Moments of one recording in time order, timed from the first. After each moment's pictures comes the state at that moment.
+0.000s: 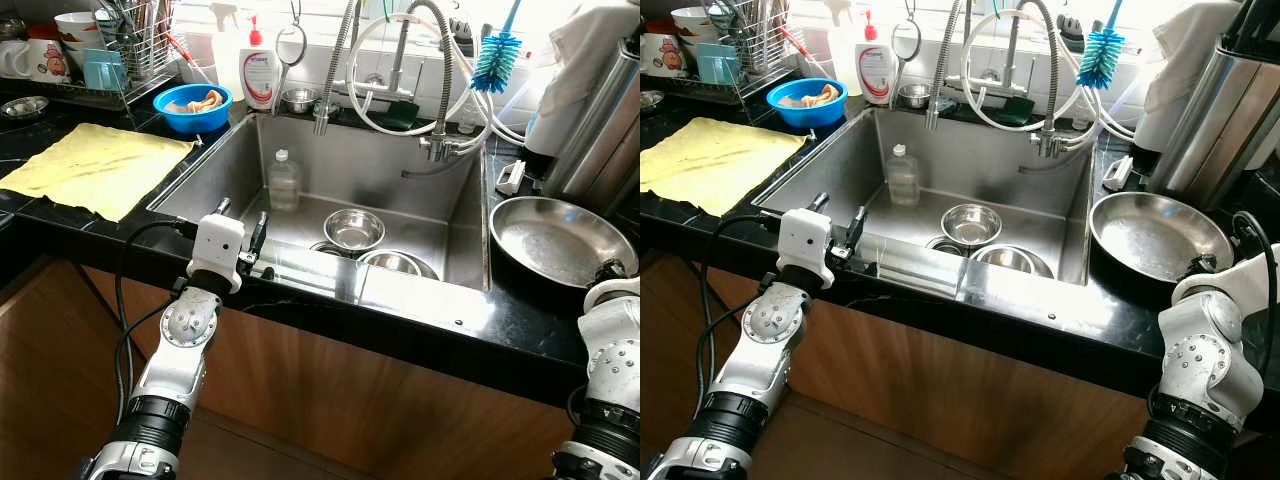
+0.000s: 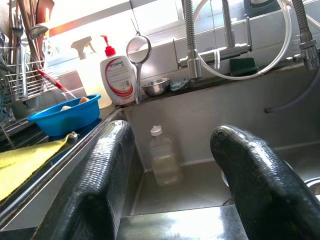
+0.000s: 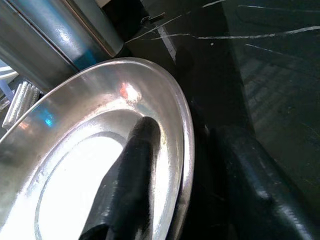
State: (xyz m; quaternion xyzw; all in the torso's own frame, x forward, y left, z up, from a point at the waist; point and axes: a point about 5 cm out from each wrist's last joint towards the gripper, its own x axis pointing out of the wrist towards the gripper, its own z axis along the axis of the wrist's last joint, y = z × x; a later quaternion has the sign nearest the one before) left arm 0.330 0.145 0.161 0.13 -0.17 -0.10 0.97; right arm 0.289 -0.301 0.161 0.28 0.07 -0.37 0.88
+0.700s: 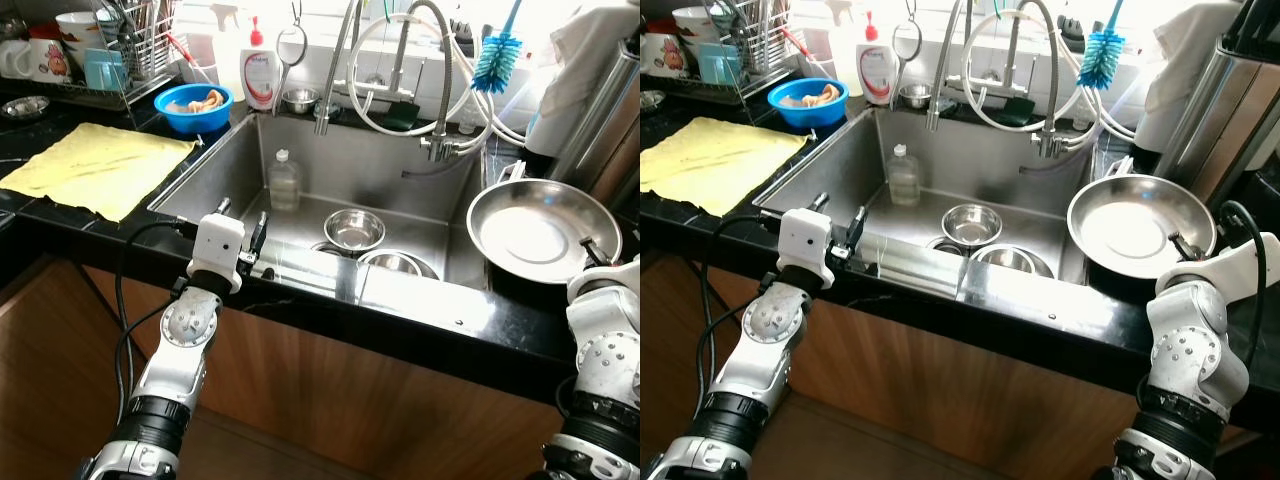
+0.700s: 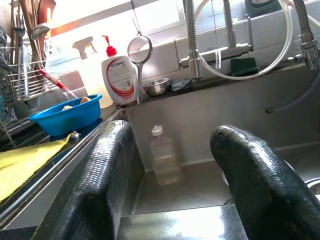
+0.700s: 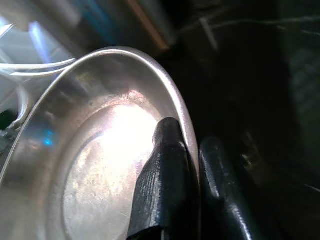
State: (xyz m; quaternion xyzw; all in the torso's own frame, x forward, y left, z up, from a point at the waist) left arm 0.330 0.145 0.161 0.13 -0.17 -0.10 0.97; right arm 0.304 -0.281 0.173 0.29 0.05 -0.29 0.91
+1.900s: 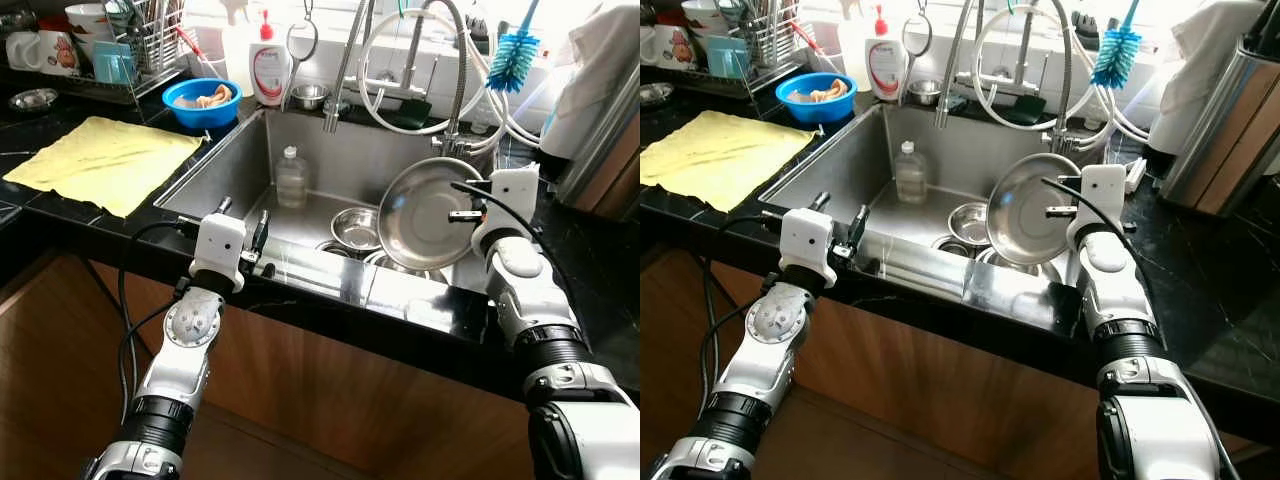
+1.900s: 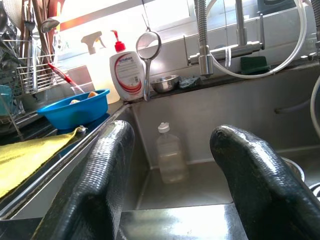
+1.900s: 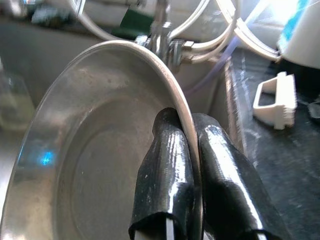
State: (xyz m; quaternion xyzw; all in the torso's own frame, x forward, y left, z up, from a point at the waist) left arm 0.330 0.142 0.161 0.12 -0.18 -0.10 0.97; right arm 0.385 -0.215 0.161 -0.08 0.05 -0.06 0.99
